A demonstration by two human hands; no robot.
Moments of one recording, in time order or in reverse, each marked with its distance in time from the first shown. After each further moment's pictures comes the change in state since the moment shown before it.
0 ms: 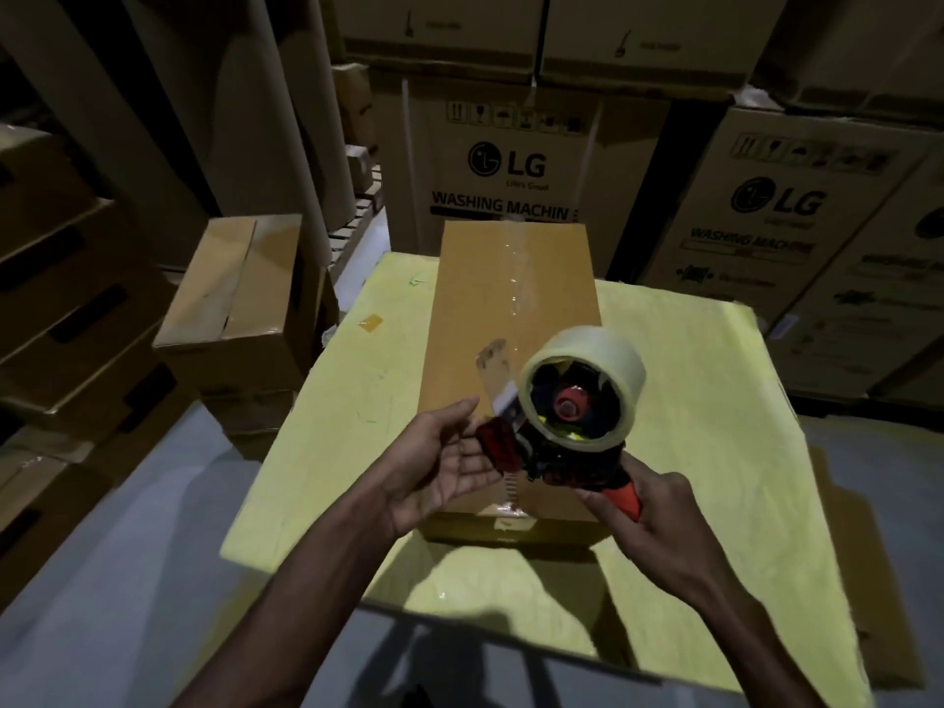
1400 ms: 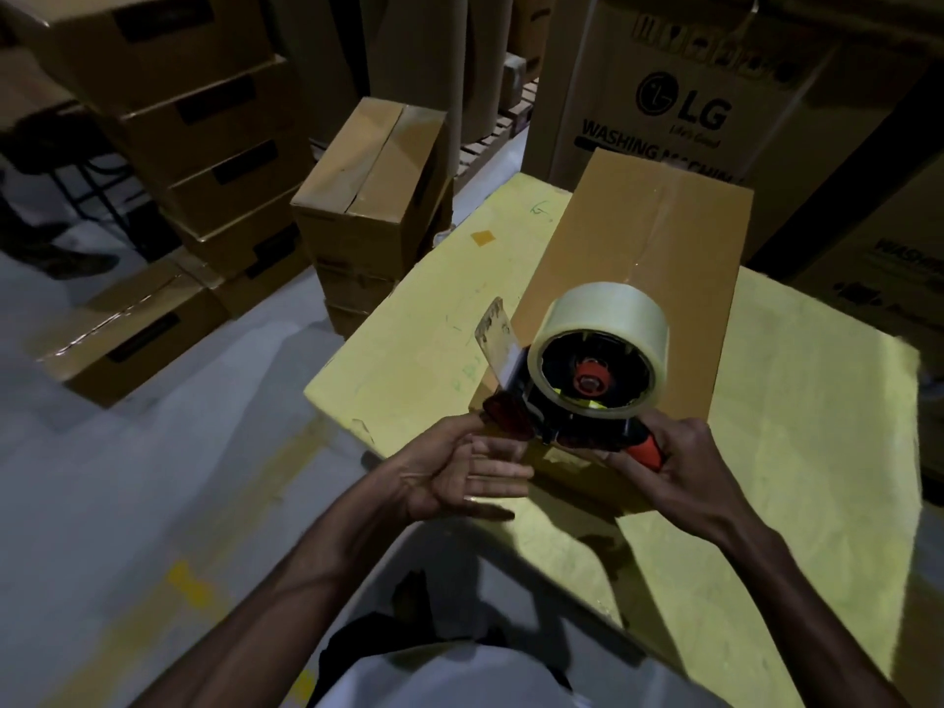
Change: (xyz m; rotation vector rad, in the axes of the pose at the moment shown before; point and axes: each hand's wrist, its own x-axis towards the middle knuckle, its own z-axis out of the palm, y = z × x) left_hand -0.023 -0.096 -0.062 -0.198 0.050 -0.170; right_hand 0.044 -0.002 0.019 0.014 -0.342 -0.422
